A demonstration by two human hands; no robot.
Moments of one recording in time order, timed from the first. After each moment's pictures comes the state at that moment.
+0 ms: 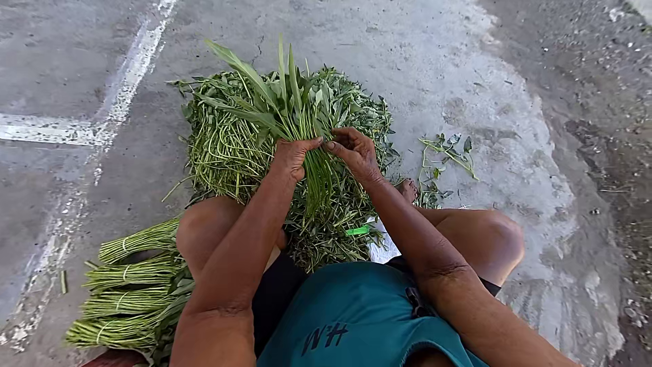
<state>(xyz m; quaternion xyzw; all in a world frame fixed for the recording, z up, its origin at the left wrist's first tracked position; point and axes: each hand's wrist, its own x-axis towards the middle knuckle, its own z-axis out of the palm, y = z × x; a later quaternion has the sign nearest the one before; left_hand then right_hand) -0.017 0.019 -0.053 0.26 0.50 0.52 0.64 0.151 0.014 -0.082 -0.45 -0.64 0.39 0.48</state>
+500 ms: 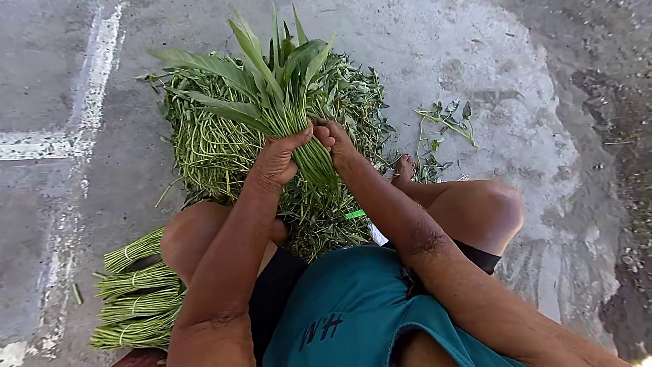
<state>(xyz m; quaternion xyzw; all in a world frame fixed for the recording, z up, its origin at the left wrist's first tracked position) -0.027 0.006 -0.058 0.34 0.27 0.48 0.76 0.122 0.029 -0.097 -0.40 -0.31 0.68 0.54</state>
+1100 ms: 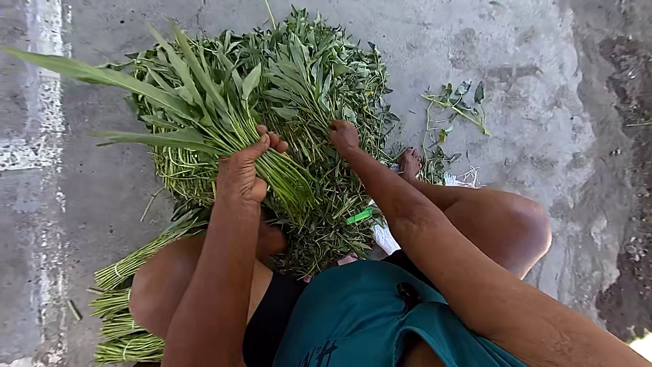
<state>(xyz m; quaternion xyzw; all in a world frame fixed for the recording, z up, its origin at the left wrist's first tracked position) -0.036 0.047 -0.066 0.21 0.51 0.53 0.65 0.198 0.128 -0.237 -0.76 -0.55 0.32 0.12</state>
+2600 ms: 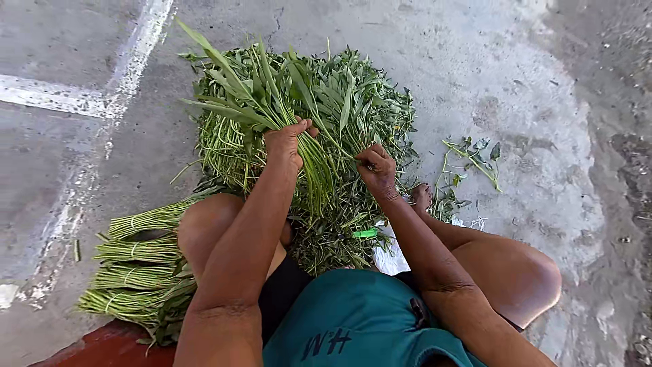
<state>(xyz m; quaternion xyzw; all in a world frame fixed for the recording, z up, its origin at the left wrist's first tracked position) -0.042 0.059 -0.062 0.10 0.56 0.60 0.57 0.175 0.024 -0.152 -0.44 -0.75 0.14 0.46</state>
